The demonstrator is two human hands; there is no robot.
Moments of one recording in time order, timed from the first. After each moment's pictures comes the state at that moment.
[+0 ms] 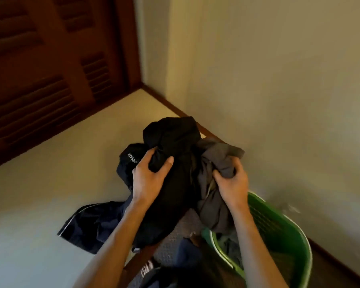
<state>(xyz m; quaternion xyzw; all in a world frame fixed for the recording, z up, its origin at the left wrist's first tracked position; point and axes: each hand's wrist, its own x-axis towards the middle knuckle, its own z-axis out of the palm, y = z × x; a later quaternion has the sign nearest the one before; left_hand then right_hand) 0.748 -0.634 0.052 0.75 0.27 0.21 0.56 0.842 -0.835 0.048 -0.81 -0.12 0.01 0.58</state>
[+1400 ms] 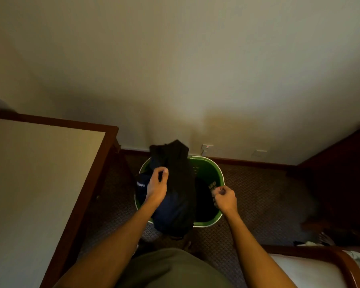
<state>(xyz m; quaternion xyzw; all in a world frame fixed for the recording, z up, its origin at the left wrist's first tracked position) 0.813 -0.988 -0.095 0.79 0.13 -0.18 0.56 0.753 -1.224 -0.107 -0.78 0.38 0.09 0.49</state>
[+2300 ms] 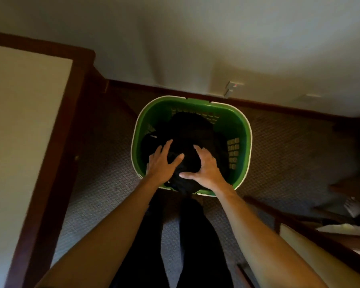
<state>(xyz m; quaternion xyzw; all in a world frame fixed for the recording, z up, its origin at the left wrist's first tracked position) 0.830 -1.001 -0.263 0.89 0.09 -0.34 0.29 0.809 -1.189 -0.261 -0.85 0.10 0.36 0.38</state>
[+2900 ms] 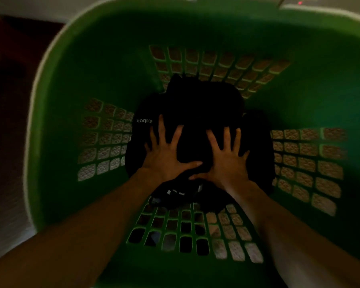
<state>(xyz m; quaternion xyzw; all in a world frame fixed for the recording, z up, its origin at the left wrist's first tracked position) 0.899 -1.015 -0.611 0.93 -0.05 -0.34 0.14 0.874 -1.205 -0.591 -0.92 0.02 0.37 0.12</state>
